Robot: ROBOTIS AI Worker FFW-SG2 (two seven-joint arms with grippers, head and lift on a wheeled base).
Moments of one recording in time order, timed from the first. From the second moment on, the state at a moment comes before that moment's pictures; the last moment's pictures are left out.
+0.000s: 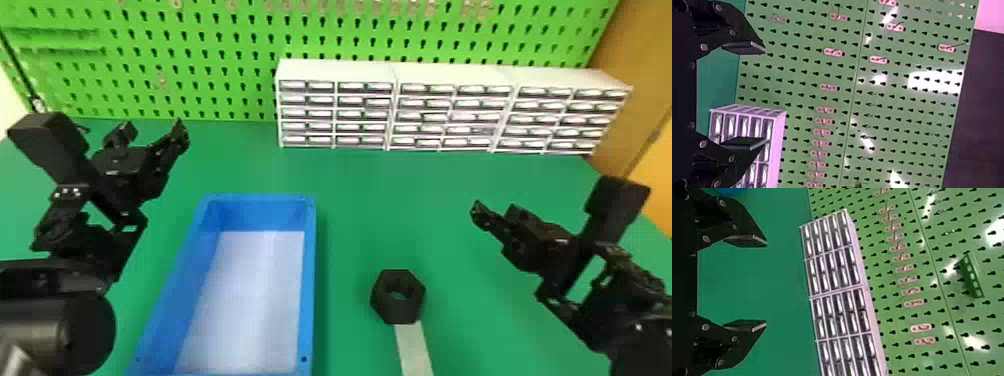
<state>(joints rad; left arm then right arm) -0.04 0.13 0.08 -1.87 0.29 0.19 -0.08 0.11 -0.09 -0.21 -2.07 -0.35 0.68 0.20</state>
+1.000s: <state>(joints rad) 0.00 0.13 0.14 -1.90 0.28 0.19 -0.08 0.16 -0.21 -0.20 -2.32 -0.49 1.05 0.03</state>
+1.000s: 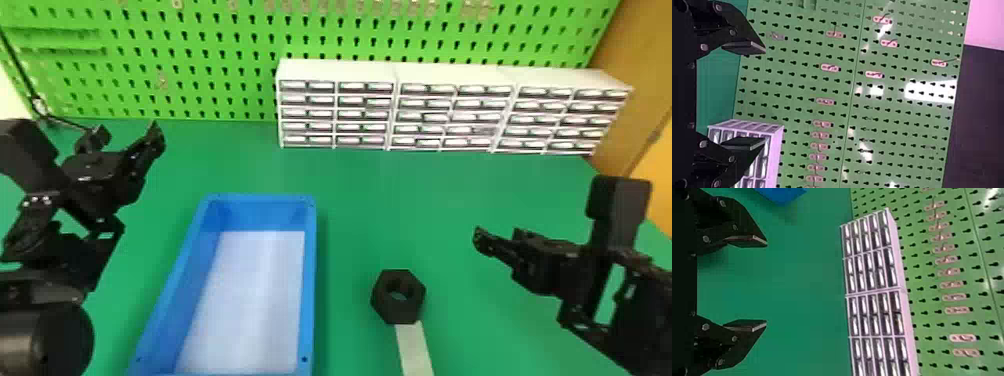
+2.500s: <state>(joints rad) 0.03 0.13 0.17 -1.93 0.29 0.21 -0.08 0.06 -0.34 -0.22 -2.32 -1.17 1.42 -0.46</state>
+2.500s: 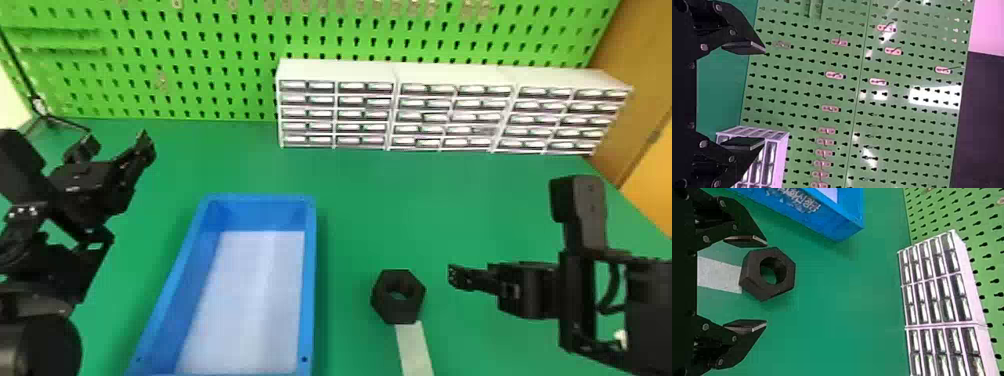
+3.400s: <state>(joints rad) 0.03 0.13 0.17 -1.93 0.29 0.21 -0.08 0.05 -0.35 -0.22 -2.29 -1.22 1.45 -0.48</state>
